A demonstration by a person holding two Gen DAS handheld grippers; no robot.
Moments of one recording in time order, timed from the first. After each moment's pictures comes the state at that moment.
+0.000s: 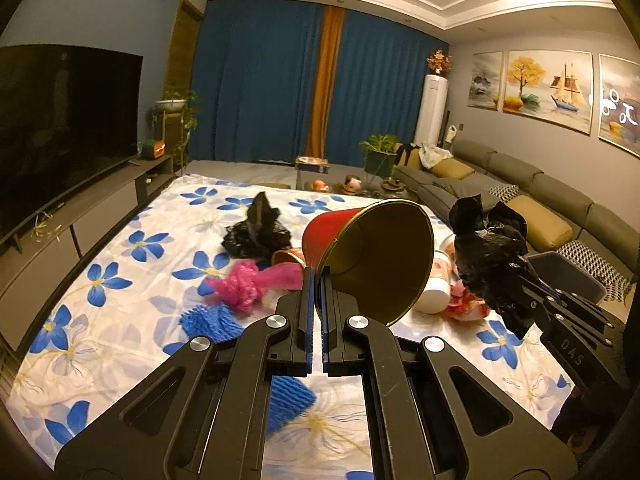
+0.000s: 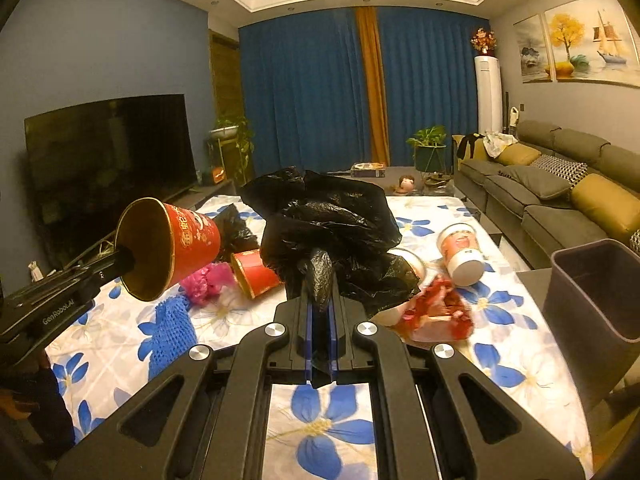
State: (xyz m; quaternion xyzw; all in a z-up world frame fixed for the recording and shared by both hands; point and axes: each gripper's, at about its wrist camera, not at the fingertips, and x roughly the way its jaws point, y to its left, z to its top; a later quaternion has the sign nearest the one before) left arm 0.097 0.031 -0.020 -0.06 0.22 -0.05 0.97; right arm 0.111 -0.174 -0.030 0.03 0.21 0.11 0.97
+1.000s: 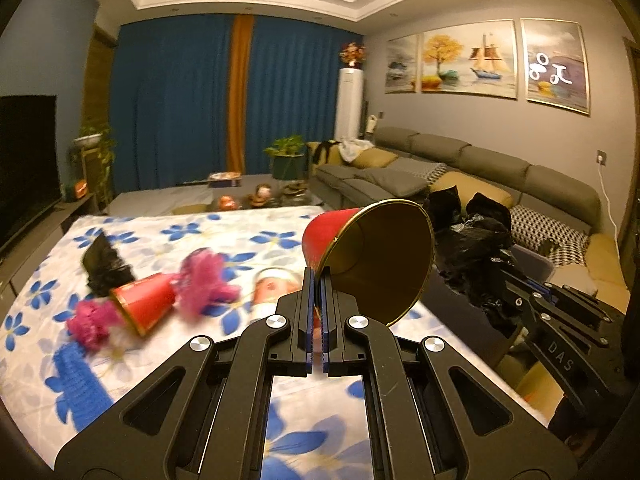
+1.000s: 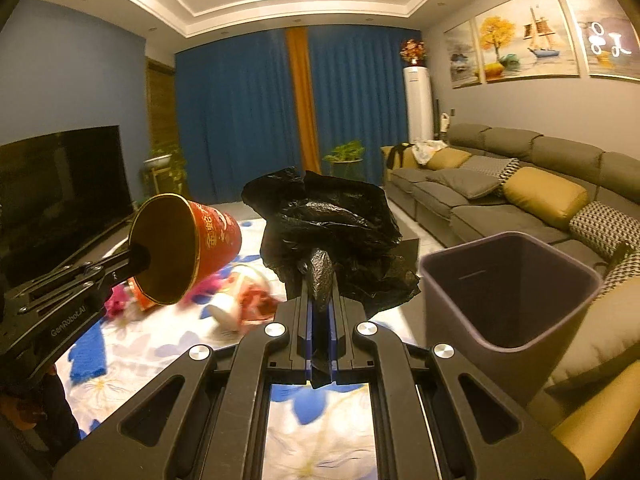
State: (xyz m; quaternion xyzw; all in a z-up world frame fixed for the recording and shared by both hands) left arm 0.114 -0.150 -0.010 0.00 0.19 -0.19 0.96; right arm 0.078 -0.316 -0.022 0.05 0.18 -0.01 0.98
